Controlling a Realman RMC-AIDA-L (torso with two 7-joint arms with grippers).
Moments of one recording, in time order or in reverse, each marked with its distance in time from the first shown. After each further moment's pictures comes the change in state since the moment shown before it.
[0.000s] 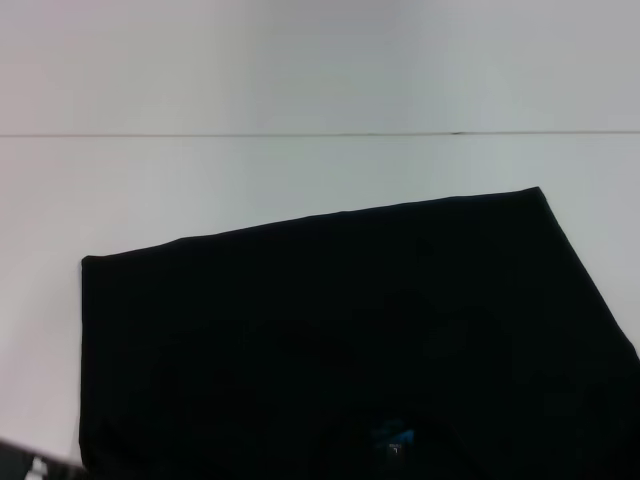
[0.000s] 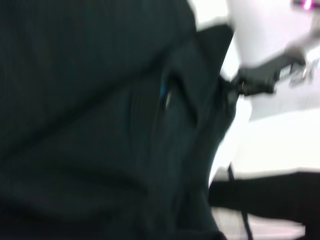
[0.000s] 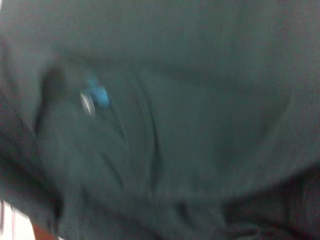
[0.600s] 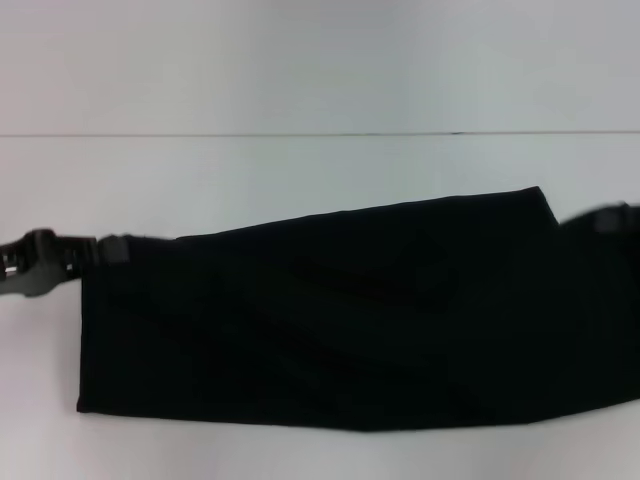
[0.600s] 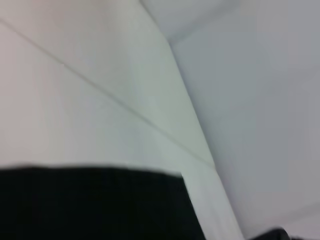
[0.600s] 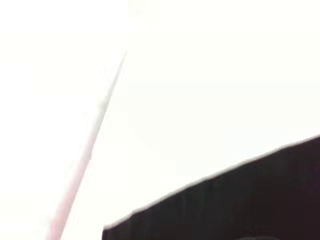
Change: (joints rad) left arm -0.026 0.028 -0.406 -0.002 -0.153 -0.257 -0.109; right arm 0.090 -0.098 0.222 0.275 0.429 0.272 0.094
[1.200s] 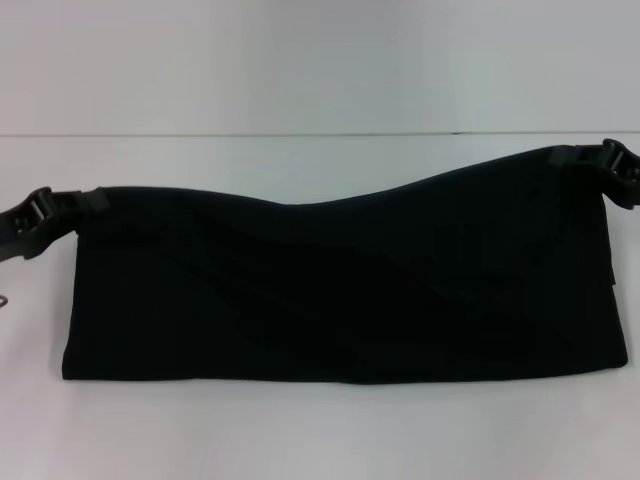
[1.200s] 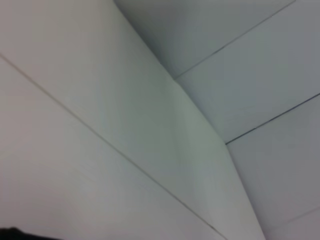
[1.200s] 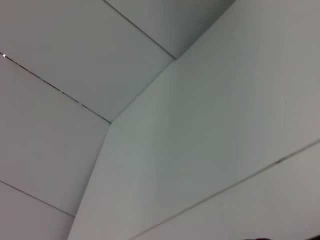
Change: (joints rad) left arm 0.014 -0.076 0.001 -0.031 -0.171 -0.354 0.050; right arm 0.029 0.167 -0.004 0.033 0.220 0.427 -0.099
